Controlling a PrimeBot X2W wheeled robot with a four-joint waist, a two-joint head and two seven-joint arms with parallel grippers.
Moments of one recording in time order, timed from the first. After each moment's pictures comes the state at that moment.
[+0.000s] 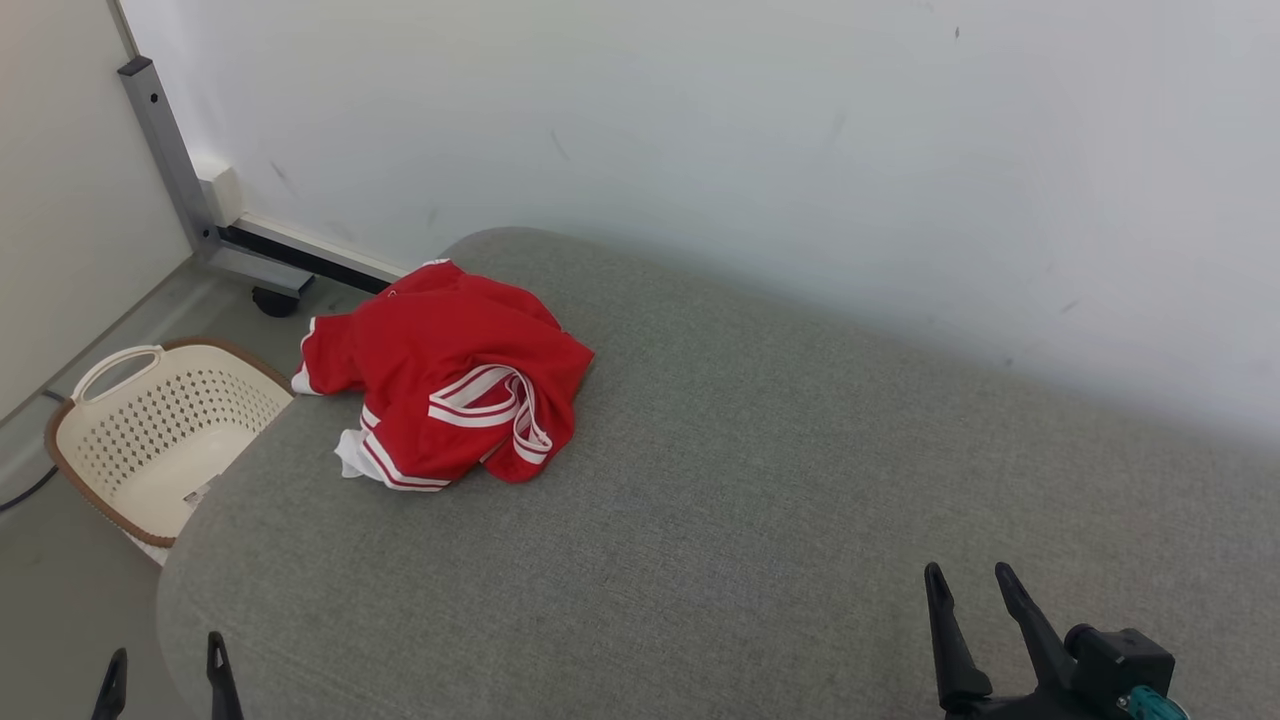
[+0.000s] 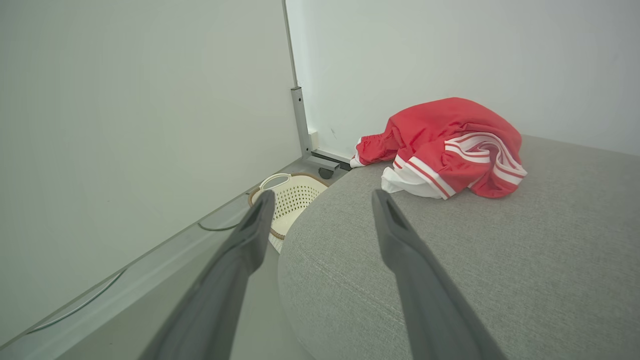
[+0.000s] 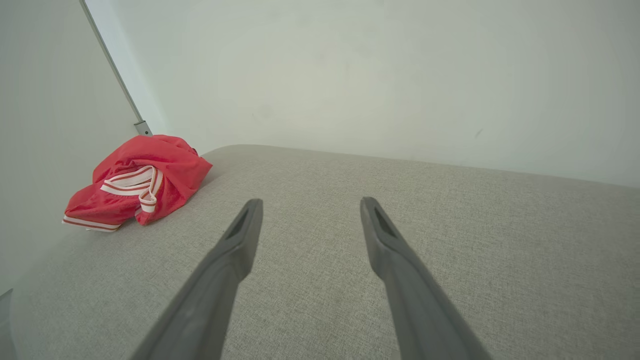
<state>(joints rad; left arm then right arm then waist) 0.16 0.27 -0.01 -0.02 -0.19 0.21 -0.07 0.00 -0.05 0.03 0.26 0.23 0.13 -0.16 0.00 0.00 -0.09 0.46</state>
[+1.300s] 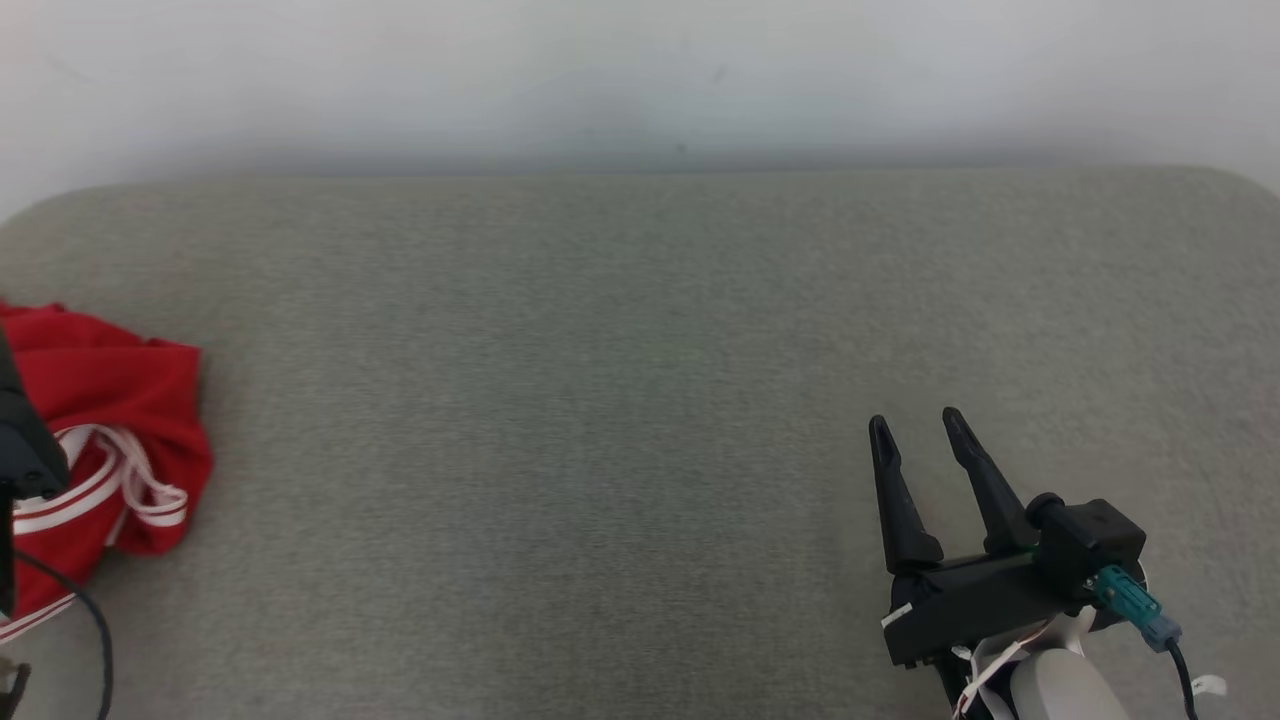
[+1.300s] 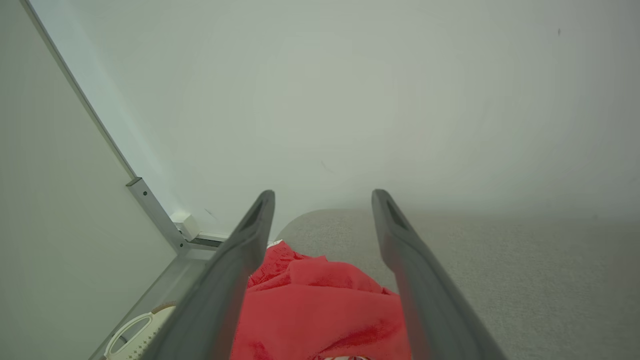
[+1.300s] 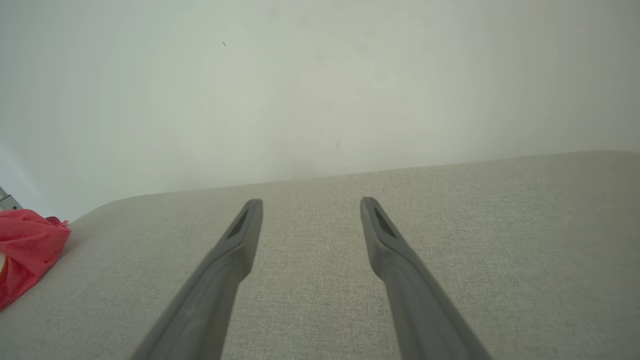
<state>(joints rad) -0.52 0.49 0.05 0.33 -0.31 0.08 0.08 -0.21 -0.05 0.12 0.23 0.24 0.13 -0.20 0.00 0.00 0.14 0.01</state>
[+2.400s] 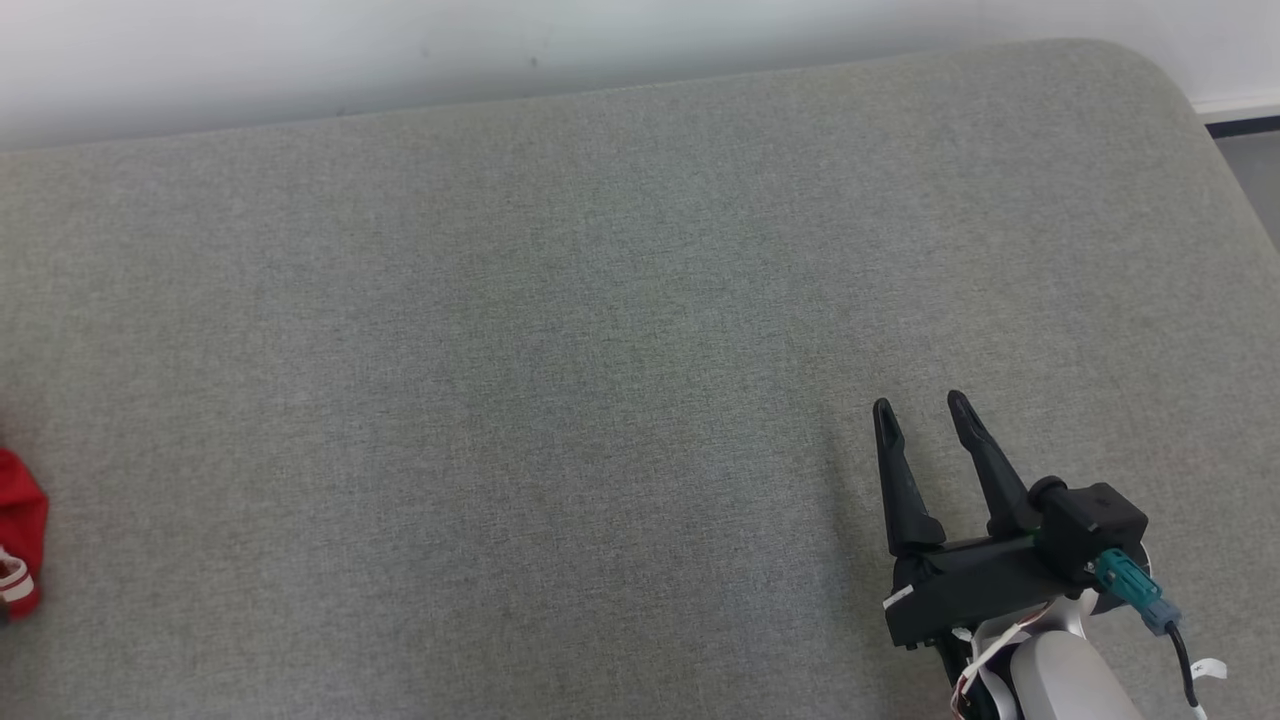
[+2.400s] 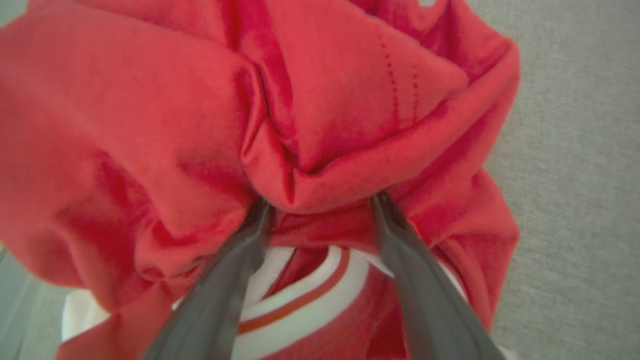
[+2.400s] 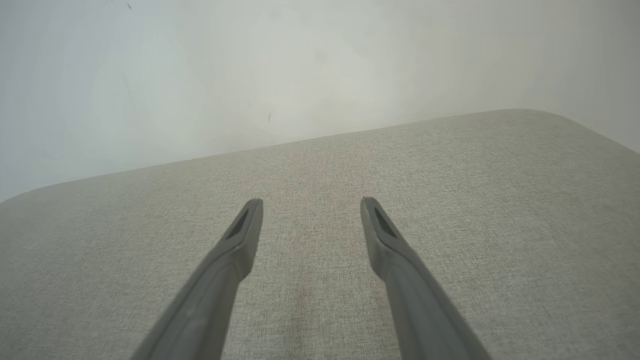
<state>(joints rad) -0.54 0.54 0.10 0.82 -0.44 0.05 0.31 -0.24 -0.05 0.11 0.26 0.23 0.13 -0.21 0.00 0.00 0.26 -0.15</state>
